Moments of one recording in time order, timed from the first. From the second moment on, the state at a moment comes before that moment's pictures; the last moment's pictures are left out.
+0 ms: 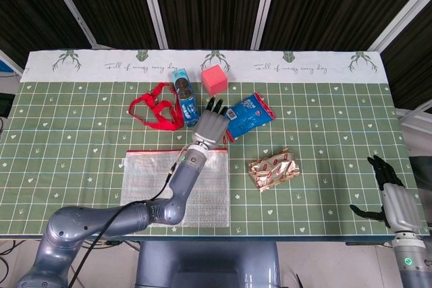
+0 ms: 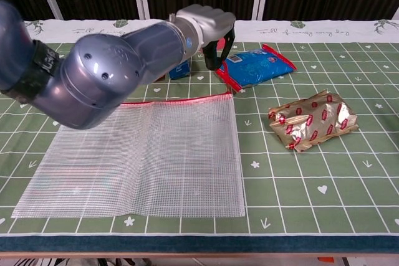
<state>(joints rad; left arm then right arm) -1.26 -1.94 -0.44 -1.11 0.62 0.91 0.94 0.10 -1.10 0.10 -1.75 -1.33 1.34 0.11</state>
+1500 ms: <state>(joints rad) -1.39 -1.64 -0.49 -1.42 0.50 0.99 0.88 0.86 -1.51 0.60 -1.92 -0.20 1.30 -0.28</state>
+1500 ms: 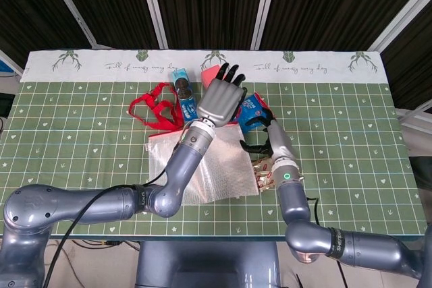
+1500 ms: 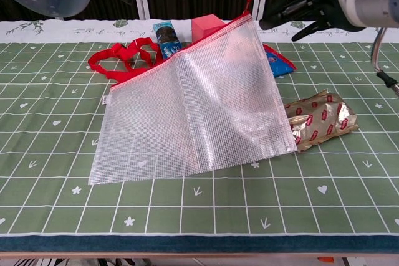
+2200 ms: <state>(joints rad) -1.40 -1.61 -0.44 -1.42 0.48 0.99 0.82 0.94 -1.60 0.64 -1.79 -0.13 1.31 -0.31</state>
